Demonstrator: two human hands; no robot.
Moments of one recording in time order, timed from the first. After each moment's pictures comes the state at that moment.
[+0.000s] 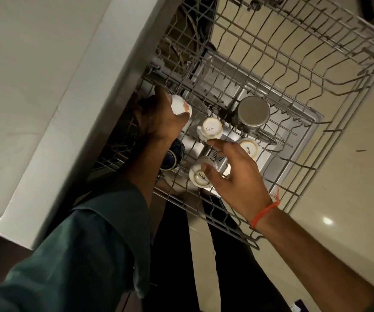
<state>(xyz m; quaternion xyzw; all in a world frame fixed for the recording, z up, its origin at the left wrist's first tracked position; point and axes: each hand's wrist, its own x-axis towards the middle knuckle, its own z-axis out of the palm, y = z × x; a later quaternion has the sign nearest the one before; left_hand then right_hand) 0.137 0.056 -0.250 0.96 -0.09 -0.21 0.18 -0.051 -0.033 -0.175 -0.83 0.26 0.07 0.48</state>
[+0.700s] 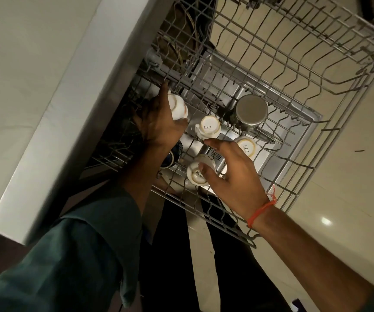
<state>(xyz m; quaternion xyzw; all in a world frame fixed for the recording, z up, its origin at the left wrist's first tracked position) 0.123 0.064 -0.252 0.96 -0.14 -0.21 0.15 -0.054 -0.033 -0.178 -0.85 0.25 0.07 0.47</state>
